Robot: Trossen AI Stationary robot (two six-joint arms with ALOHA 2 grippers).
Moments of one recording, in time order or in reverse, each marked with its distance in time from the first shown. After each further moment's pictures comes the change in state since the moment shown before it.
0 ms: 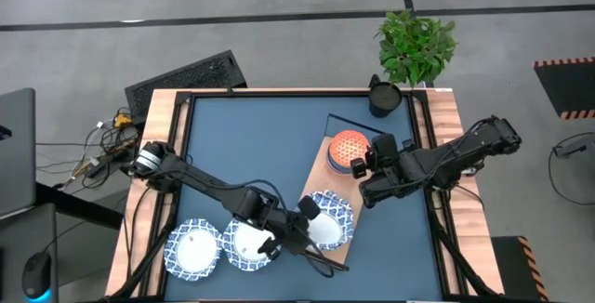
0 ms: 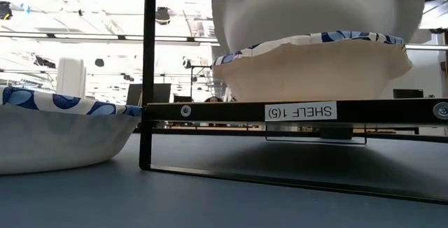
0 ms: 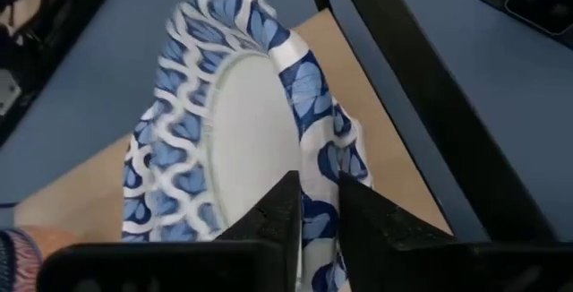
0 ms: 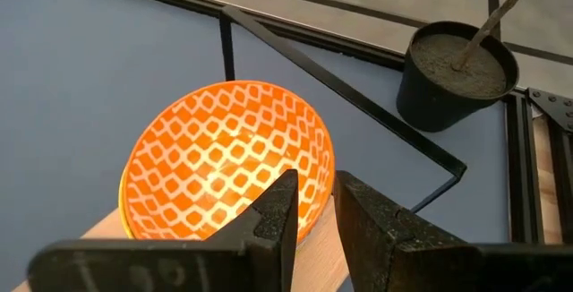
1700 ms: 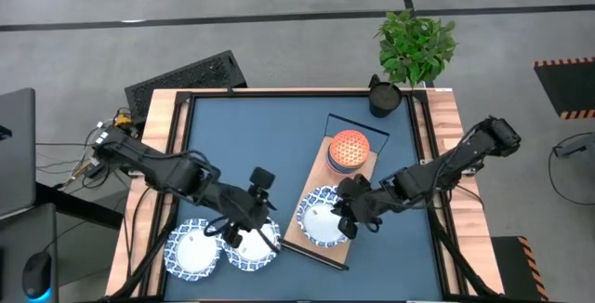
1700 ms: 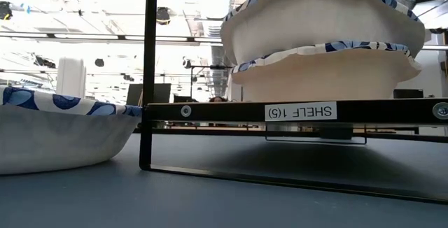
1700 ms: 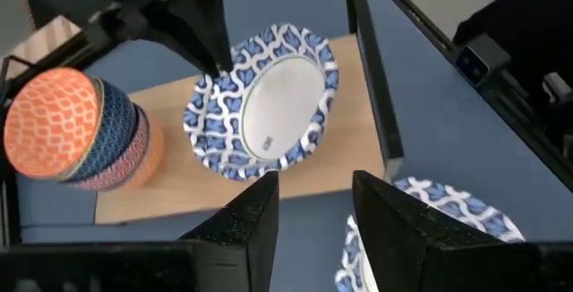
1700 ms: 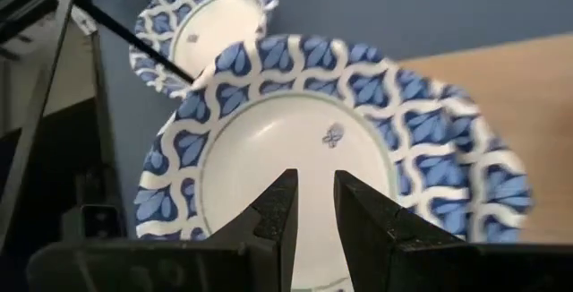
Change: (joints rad) left arm -0.050 -0.375 -0.001 -0.289 -0.113 -0.313; right arm 0.085 0.004 -0.201 0.958 -0.601 -0.724
